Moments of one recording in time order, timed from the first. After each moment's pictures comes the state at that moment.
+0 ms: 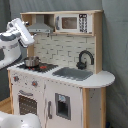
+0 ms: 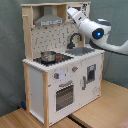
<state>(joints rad) -0.94 -1.10 1.07 -1.93 -0.63 2.81 -0.01</state>
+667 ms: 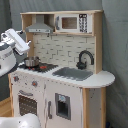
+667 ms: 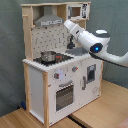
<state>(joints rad) -0.93 -1.28 1.11 -2.00 -0.63 2.81 -0.05</state>
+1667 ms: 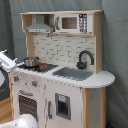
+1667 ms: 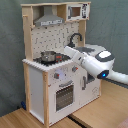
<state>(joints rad) -0.75 -1.47 1.25 -2.13 -0.63 2.81 -0.05</state>
